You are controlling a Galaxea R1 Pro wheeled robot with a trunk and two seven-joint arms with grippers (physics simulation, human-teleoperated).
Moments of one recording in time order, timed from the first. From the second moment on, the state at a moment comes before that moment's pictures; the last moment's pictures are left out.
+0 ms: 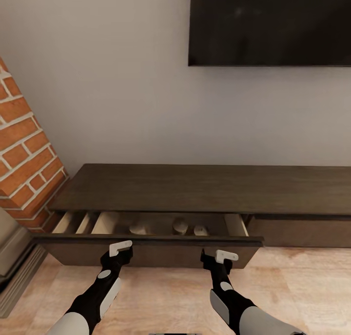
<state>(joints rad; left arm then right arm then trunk) -0.54 -0.02 -0.10 -0.56 0.21 -0.07 0.24 -0.64 0.14 0.34 -0.21 -0.40 -0.44 -0.27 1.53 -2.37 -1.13</state>
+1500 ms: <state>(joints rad) -0.54 -0.02 -0.10 -0.56 0.21 -0.08 0.24 -0.64 0.14 0.34 -0.21 -0.40 -0.44 -0.27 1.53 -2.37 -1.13</state>
